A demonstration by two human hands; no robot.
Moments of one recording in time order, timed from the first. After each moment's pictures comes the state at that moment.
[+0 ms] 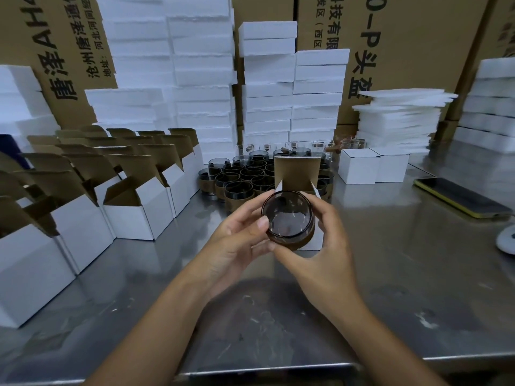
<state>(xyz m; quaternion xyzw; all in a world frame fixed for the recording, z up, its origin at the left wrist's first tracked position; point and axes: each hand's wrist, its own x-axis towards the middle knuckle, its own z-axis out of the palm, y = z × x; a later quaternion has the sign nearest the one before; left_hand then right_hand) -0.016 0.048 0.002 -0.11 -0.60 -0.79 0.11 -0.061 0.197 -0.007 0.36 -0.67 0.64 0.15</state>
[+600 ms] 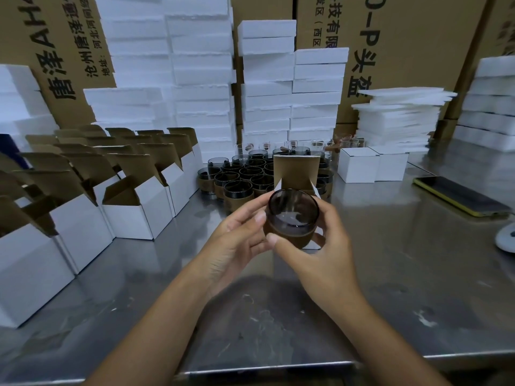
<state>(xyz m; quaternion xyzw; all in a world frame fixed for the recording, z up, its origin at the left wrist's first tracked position) -0.015 0.050 0.004 -0.12 -0.60 -0.79 0.10 -0.061 0.196 -0.005 0.33 -0.66 0.67 0.10</state>
